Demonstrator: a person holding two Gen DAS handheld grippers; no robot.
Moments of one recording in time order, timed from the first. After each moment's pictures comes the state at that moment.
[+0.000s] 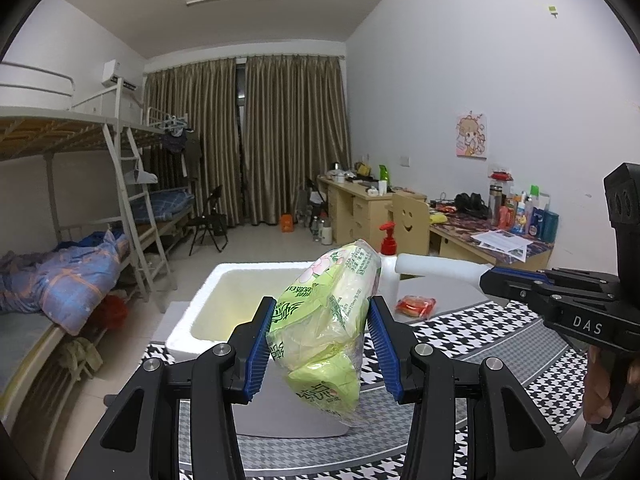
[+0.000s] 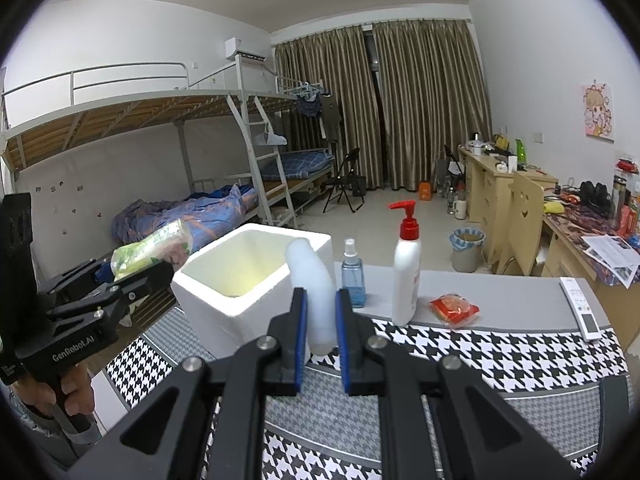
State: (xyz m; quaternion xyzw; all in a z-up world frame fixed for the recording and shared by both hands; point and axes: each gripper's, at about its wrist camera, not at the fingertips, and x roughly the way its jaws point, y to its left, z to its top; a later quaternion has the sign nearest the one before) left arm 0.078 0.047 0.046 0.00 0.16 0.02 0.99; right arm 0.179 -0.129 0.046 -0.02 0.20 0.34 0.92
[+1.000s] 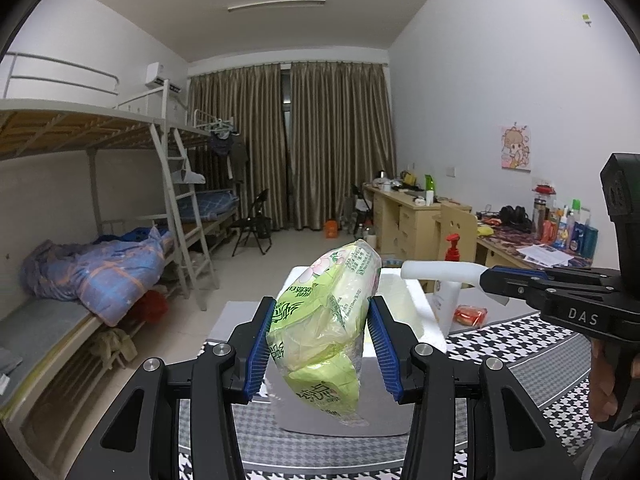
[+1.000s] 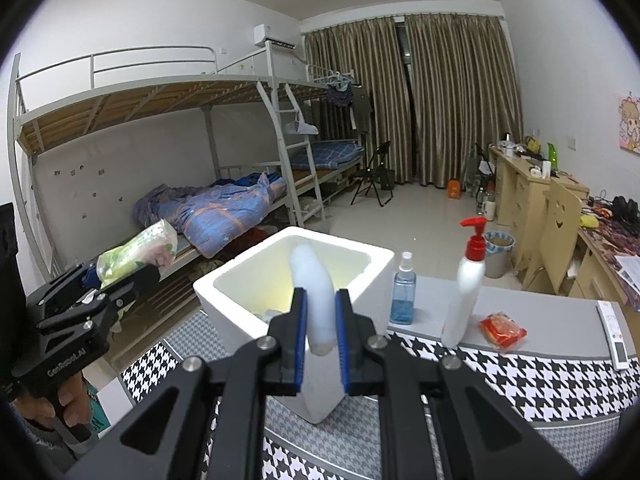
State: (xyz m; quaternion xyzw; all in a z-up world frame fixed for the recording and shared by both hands) left arm 0.063 0.085 0.050 -0.01 0.14 0.10 0.98; right arm 0.187 -0.060 0.056 -0.04 0.21 0.39 0.90
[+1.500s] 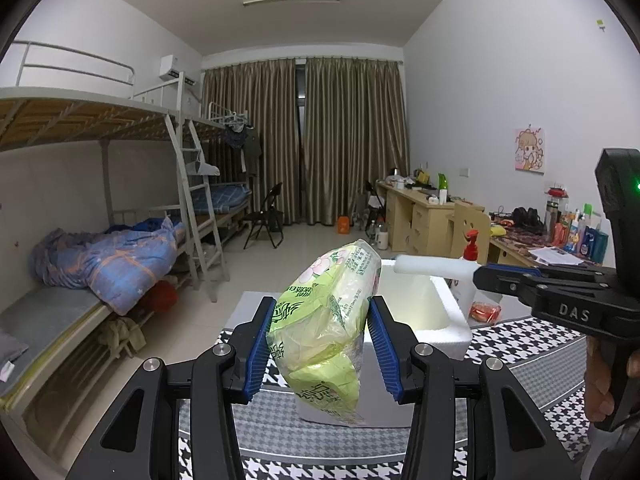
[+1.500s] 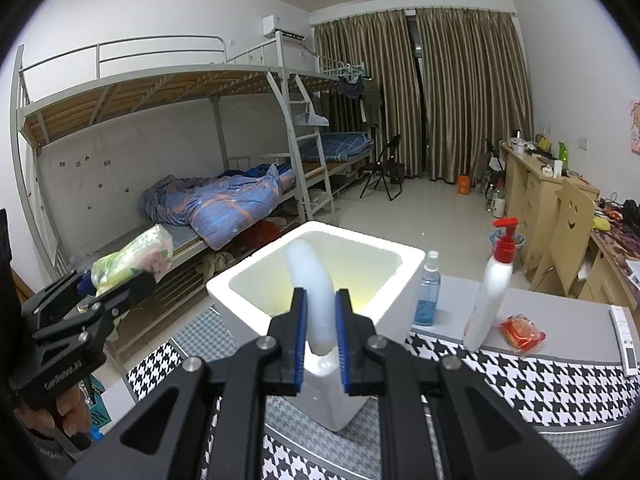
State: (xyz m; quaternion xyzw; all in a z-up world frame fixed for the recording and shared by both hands) left arm 0.058 0.095 0.046 -0.02 0.15 0.13 0.98; right arm 0.188 -0.031 0.052 -0.05 0.22 0.40 0.89
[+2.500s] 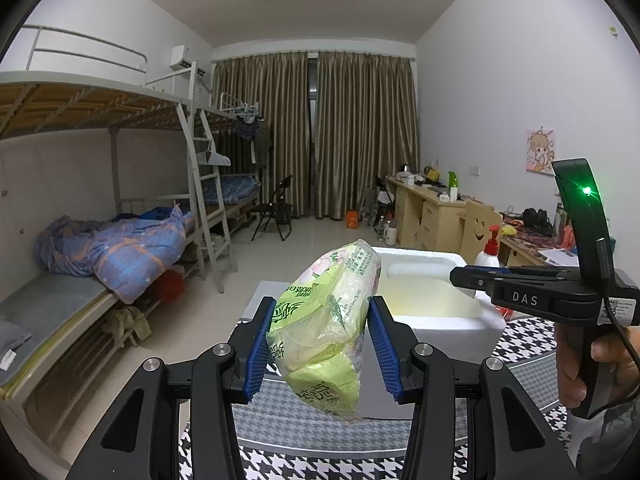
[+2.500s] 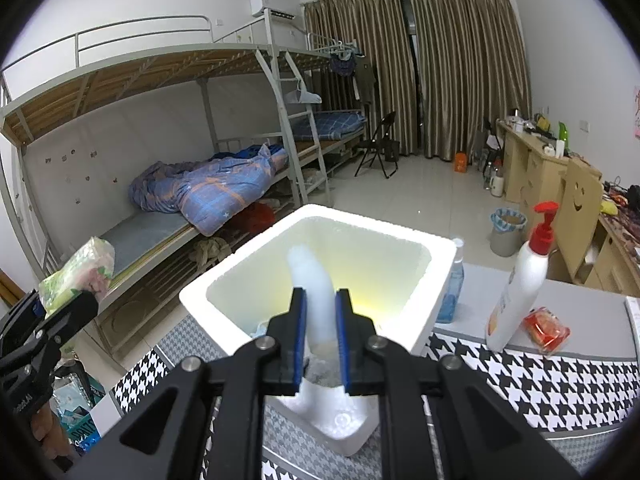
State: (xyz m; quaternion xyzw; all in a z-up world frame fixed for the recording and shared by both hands) left arm 0.053 0.122 0.034 -0.04 0.16 0.14 0.98; right arm 0.213 0.017 0.035 -0.06 0.26 0.38 0.88
